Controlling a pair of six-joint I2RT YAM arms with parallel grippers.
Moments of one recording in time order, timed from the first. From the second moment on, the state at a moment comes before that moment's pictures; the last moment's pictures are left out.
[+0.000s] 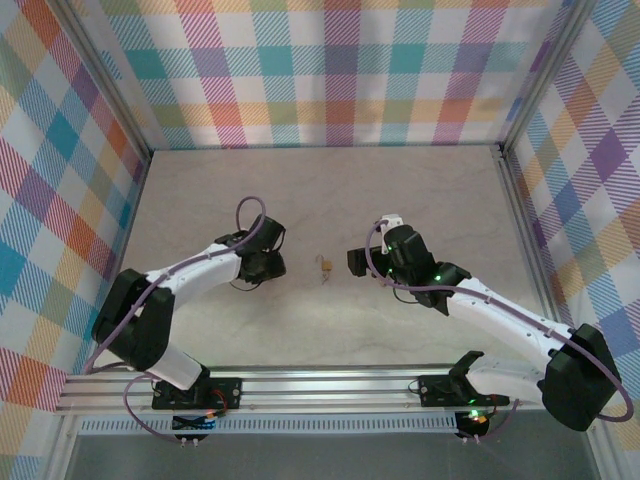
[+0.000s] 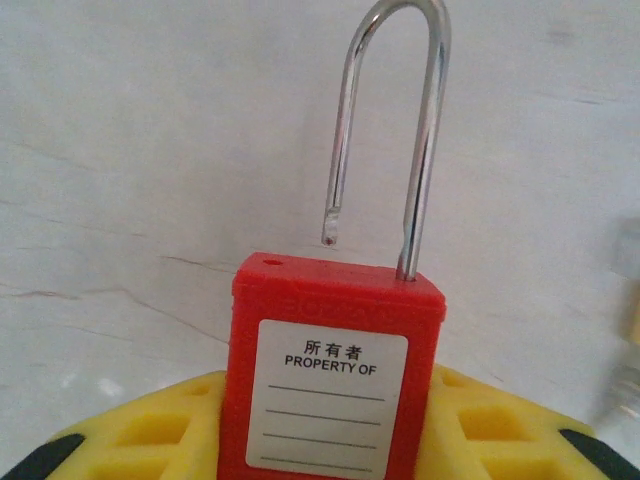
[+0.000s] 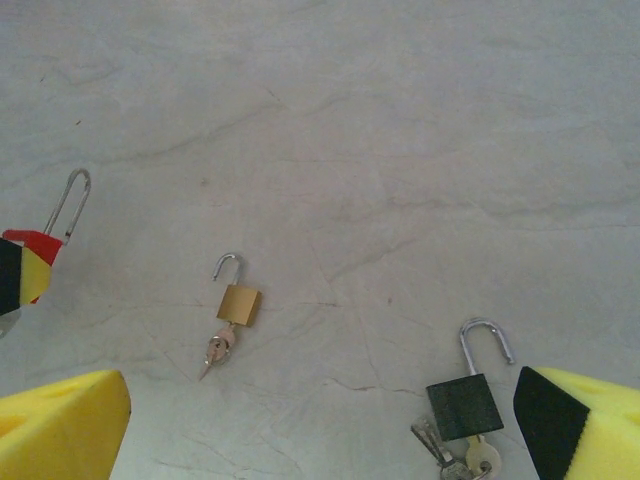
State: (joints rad) left arm -0.54 1.51 0.92 -0.56 -0.08 -0.78; right arm 0.71 1.14 0.74 -0.24 0.15 0.38
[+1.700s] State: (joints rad) left arm -0.93 1.31 0.95 -0.50 -0.35 0.08; right arm 0.57 1.30 0.89 -0.40 -0.50 0.74
